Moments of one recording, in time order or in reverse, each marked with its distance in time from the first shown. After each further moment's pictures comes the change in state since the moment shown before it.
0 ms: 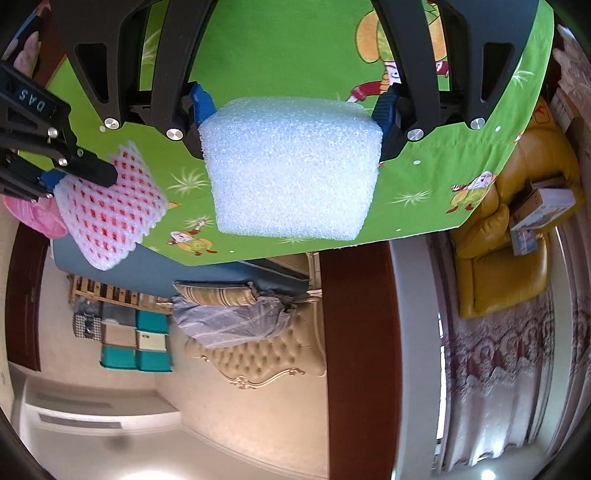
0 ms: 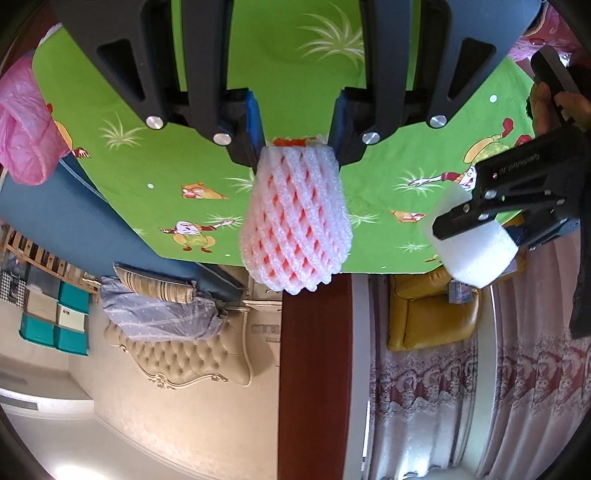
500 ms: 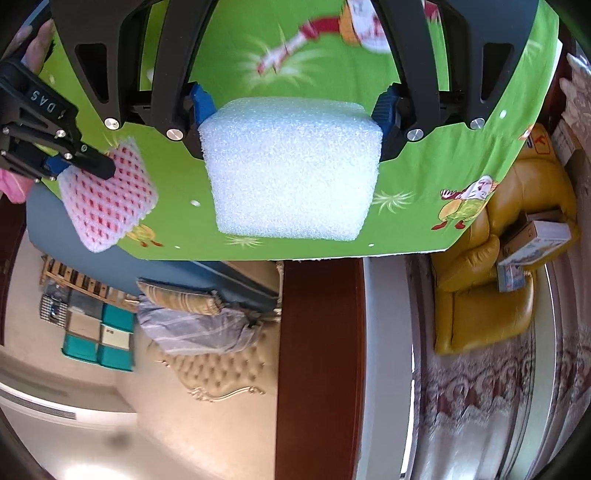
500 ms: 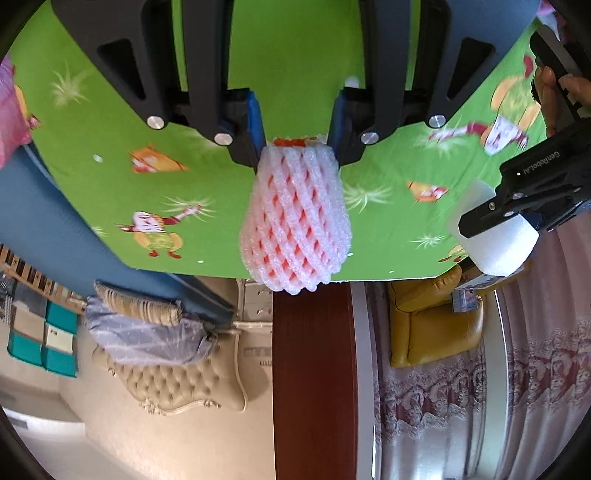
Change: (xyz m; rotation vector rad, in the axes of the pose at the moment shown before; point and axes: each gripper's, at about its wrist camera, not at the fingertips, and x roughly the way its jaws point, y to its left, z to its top) left arm 0.079 0.071 0.025 -0.126 0.077 0.076; right arm 0.108 0.014 0.040 0.027 0.088 0.036
